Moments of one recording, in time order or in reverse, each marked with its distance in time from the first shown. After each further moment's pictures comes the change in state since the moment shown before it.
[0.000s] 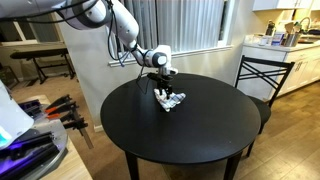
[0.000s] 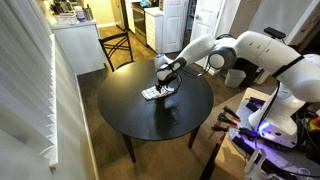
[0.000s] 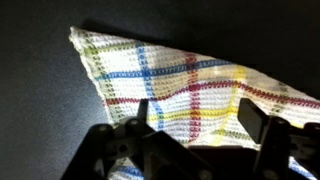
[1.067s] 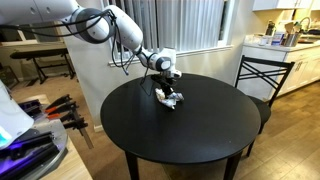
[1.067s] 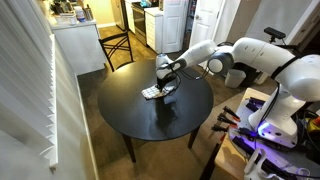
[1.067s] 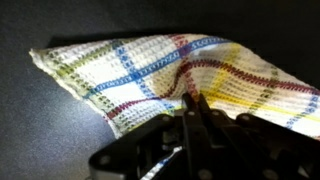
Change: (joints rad) arm -0.076 0.127 0.091 0.198 0.027 -0.017 -0.104
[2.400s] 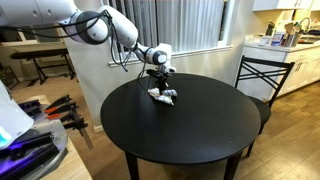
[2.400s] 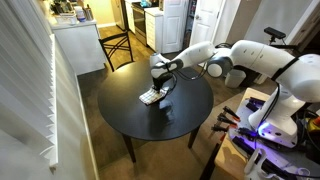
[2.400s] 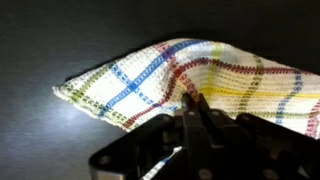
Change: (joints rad) arm 0.077 0.021 -0.036 0.119 0.042 -0.185 -0.039
